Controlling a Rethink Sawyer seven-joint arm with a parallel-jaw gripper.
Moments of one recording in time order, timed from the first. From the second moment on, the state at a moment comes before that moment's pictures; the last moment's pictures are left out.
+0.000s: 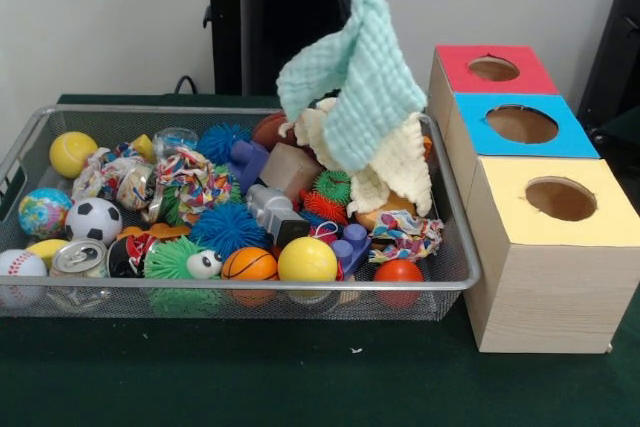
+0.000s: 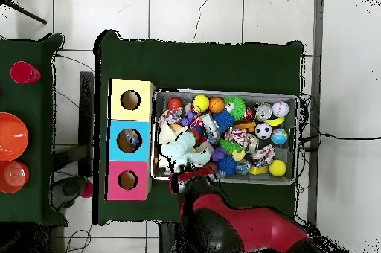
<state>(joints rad) -0.94 -1.02 0.77 2.47 -0.29 -0.12 1.58</state>
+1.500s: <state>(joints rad) -0.60 -1.16 0.44 2.30 -0.35 0.13 1.58</state>
